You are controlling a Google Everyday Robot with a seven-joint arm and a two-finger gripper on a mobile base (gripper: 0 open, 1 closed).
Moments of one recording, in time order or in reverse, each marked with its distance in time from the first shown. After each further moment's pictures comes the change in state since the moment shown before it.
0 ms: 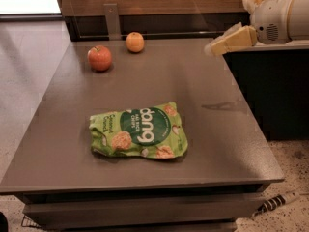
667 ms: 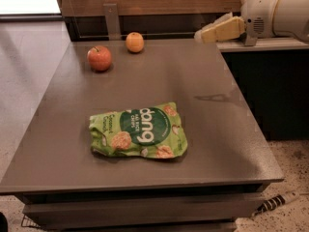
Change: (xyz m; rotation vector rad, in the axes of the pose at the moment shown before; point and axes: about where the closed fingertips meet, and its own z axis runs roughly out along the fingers) arm -0.022 -0.024 0.024 0.063 -0.130 0.017
